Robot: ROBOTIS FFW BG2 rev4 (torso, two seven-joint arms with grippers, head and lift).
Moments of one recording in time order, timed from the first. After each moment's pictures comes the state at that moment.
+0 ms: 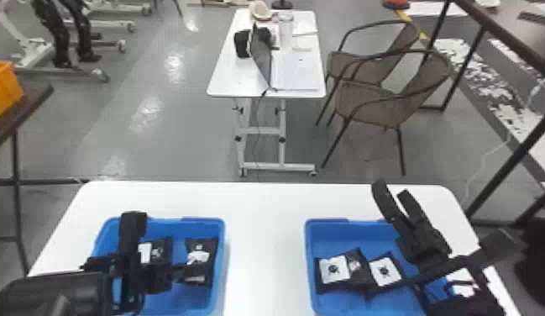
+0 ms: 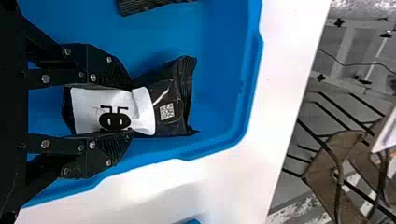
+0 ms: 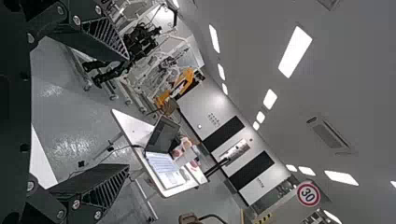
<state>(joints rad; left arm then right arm) -0.03 0.10 0.15 -1.47 -0.01 0.93 -0.65 0.19 -0.02 -0.09 -1.54 -0.69 -0.07 0.47</state>
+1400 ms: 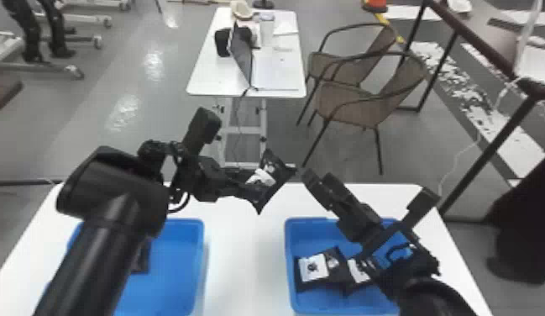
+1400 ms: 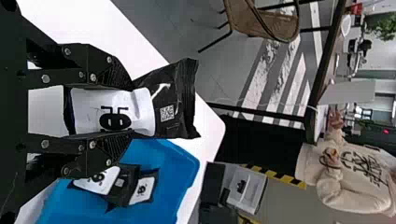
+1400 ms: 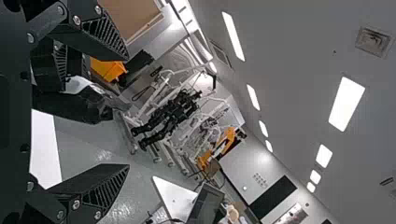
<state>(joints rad) -0.39 0.04 -0.18 -1.38 -0.35 0.58 -1.10 0.06 -0.05 -0.01 -1.50 -0.68 0.18 0.64</state>
